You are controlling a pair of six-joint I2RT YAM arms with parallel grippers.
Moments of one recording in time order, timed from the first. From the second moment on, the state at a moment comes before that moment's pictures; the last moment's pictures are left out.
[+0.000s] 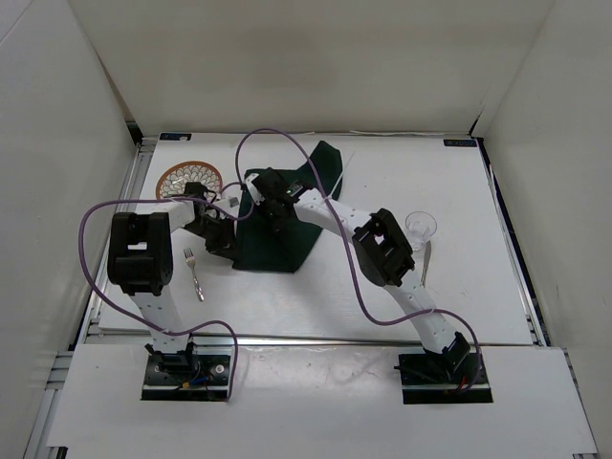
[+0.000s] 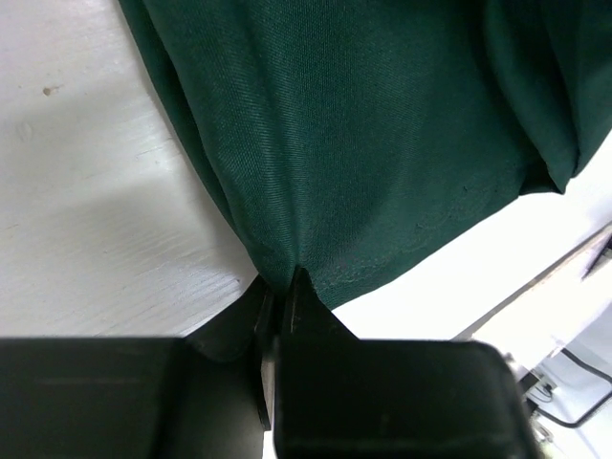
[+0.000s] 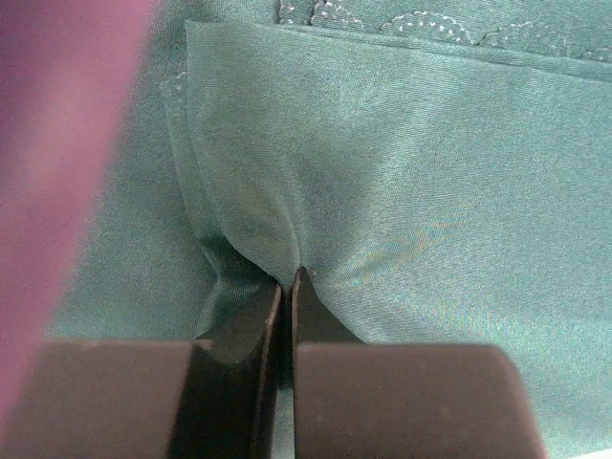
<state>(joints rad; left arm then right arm) -0.03 1.87 1.11 -0.68 0.57 0.09 0.87 2.44 2.11 -0.64 0.02 -0.08</state>
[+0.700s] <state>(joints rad) 0.00 1.88 1.09 -0.68 0.63 0.12 0.77 2.19 1.75 -0.64 0.11 -0.09</state>
